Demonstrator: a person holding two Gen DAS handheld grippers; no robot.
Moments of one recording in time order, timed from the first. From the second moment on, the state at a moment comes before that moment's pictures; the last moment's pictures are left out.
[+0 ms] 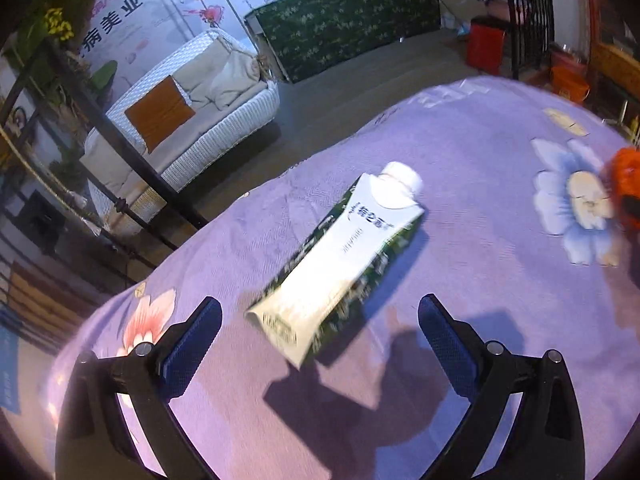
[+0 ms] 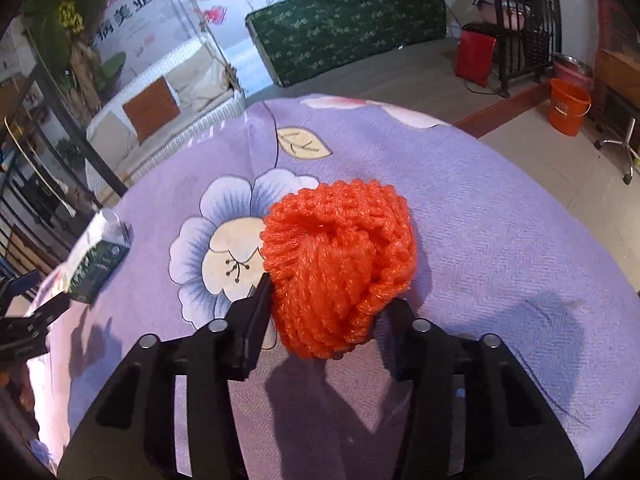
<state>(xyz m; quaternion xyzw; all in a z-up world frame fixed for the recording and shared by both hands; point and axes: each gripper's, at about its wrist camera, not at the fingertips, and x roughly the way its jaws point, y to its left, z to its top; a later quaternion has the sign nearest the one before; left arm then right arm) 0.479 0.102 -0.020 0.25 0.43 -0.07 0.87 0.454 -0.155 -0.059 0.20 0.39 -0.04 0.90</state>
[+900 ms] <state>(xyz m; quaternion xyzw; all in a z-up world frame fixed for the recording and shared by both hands) 0.432 0.091 -0.021 0.11 0.44 -0.07 0.89 0.472 -0.156 -0.068 0.23 0.40 0.00 0.89</state>
